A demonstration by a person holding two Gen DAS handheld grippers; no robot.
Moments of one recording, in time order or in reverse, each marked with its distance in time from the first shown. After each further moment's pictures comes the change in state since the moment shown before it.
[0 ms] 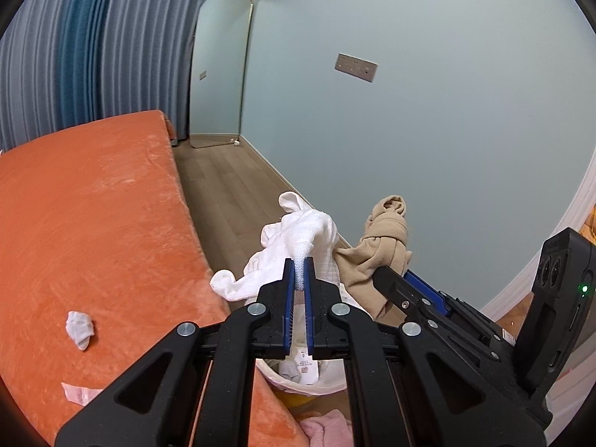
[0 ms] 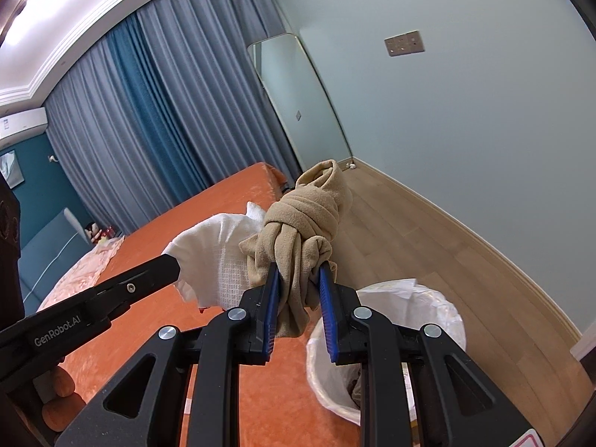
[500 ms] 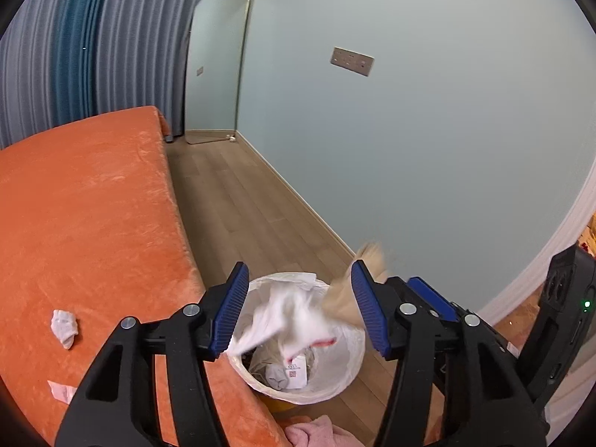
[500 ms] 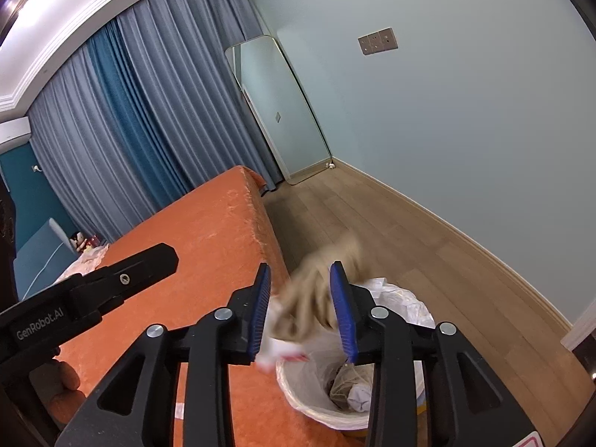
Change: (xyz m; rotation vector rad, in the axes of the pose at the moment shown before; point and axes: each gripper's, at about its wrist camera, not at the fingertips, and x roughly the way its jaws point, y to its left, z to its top) left arm 0.028 -0.018 0.001 -0.013 0.011 0.004; right arm -0.004 -0.015 -0.007 0.033 0.001 -0.064
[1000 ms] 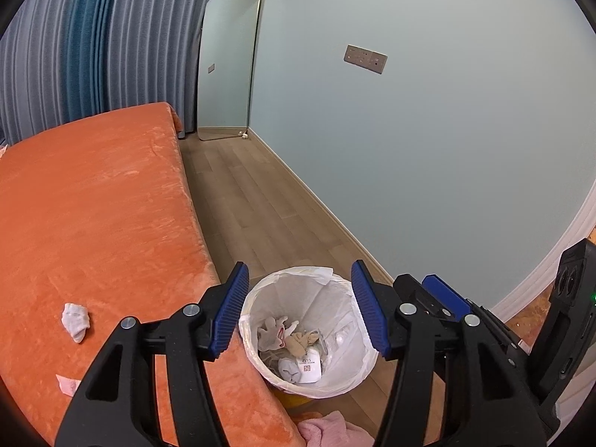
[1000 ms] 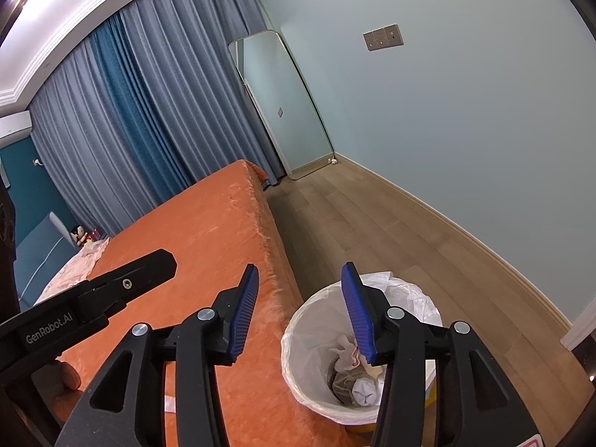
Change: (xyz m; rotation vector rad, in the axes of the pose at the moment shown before) left arm -0.006 0.012 -0.008 -0.010 0.010 0.044; right arm 0.000 0.005 -0.005 -0.008 0.020 0.004
